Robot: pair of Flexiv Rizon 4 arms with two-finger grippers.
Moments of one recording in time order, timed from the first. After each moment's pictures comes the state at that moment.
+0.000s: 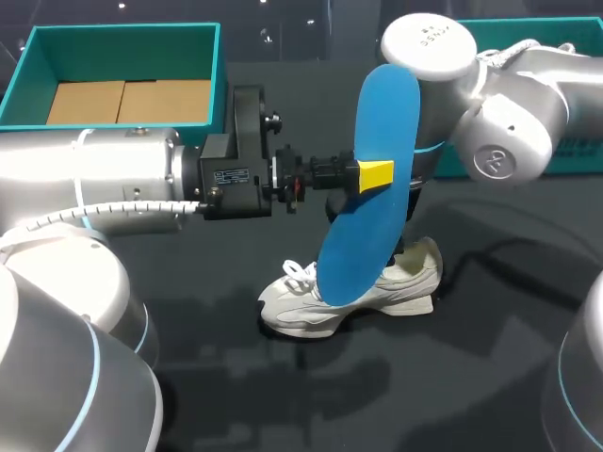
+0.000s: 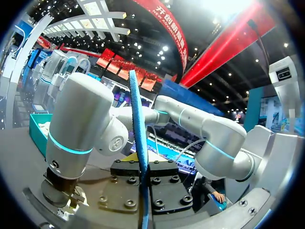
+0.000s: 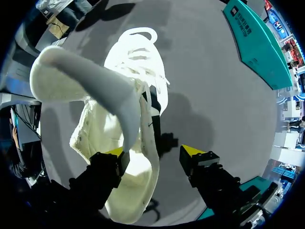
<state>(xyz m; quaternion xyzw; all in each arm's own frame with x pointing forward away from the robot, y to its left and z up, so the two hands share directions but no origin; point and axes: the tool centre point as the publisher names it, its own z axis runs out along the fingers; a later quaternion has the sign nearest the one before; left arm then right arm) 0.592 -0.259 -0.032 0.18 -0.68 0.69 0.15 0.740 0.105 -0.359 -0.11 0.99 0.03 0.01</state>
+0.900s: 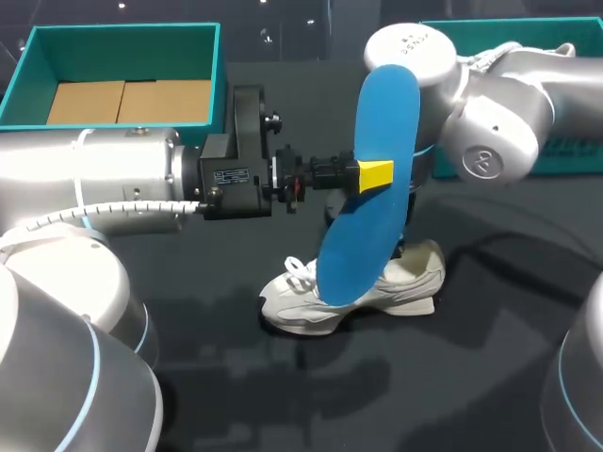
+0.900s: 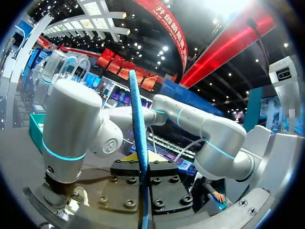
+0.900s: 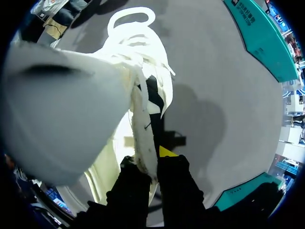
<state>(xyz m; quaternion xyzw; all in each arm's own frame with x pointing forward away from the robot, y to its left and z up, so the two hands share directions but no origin) 0.592 -0.259 -0.032 0.18 -0.68 0.69 0.15 0.738 0.098 -0.373 -0.09 1.00 0.01 -0.01</state>
